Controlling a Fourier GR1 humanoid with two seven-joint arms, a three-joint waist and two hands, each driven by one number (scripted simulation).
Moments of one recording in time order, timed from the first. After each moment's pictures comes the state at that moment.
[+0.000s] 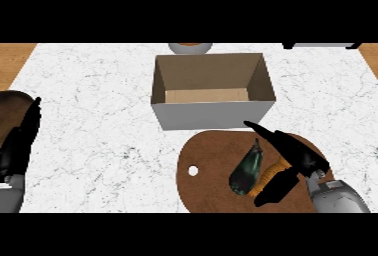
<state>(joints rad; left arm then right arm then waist) -0.10 0.46 0.06 -1.31 -0.11 0.19 0.06 -0.18 -0.29 0.25 -1.64 0.18 0.46 0.55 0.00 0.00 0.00</state>
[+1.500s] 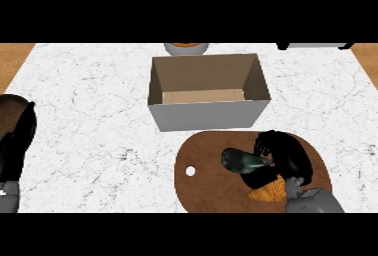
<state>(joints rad) -0.06 0.40 0.15 -1.36 -0.19 0.13 0.07 -0.14 -0.20 0.31 -1.58 0.78 0.13 0.63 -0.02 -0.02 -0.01</state>
